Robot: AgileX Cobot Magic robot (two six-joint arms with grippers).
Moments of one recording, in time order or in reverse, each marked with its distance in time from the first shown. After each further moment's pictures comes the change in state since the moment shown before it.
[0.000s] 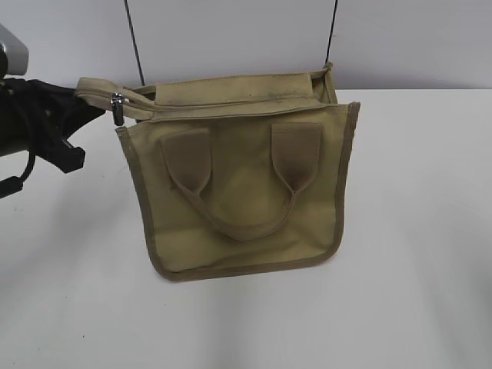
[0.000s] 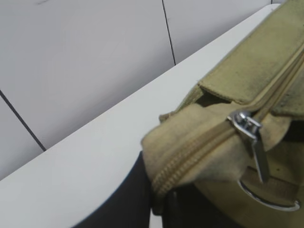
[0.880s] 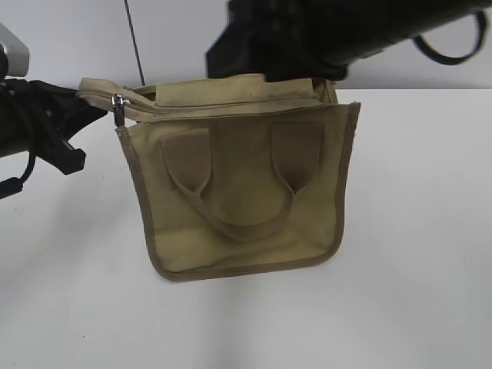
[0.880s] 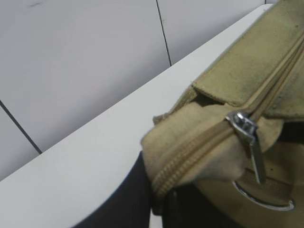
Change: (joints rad) left arm 0.000 -0.001 0.000 0.026 -0.008 -0.012; right arm 0.672 1.001 -0.629 0.118 -0.213 0.102
